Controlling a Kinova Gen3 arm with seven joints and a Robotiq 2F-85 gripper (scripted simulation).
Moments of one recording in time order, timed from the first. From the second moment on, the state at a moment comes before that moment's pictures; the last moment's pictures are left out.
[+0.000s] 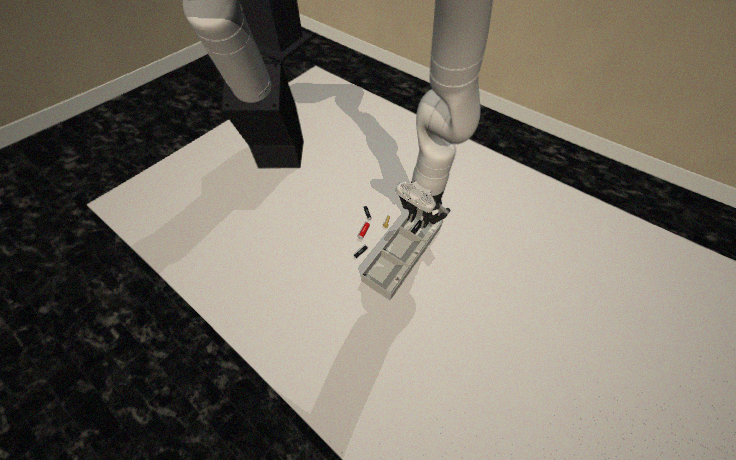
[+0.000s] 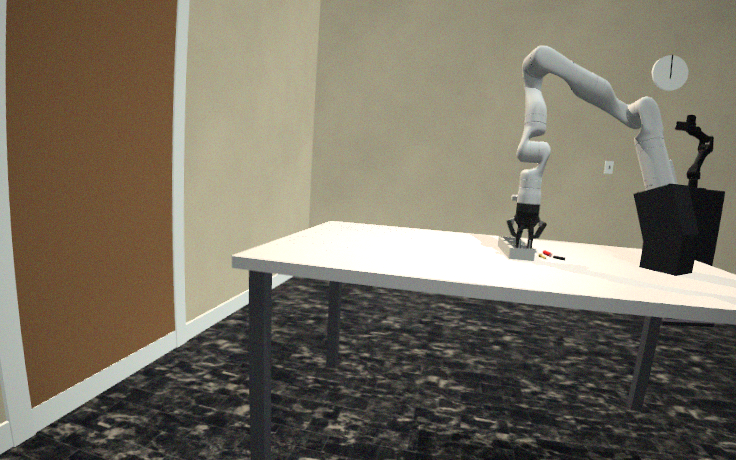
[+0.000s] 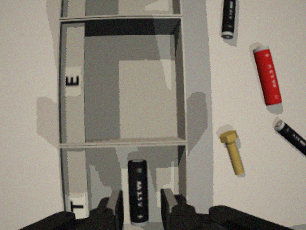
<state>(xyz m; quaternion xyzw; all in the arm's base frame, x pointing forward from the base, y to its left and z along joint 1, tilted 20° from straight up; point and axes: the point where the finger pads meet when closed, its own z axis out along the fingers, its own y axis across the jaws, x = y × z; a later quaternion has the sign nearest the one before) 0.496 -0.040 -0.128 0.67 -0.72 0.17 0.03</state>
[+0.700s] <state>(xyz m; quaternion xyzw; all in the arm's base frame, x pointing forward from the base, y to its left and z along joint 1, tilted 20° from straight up) 0.489 -0.030 -0.099 0.67 -0.72 0.17 0.04</state>
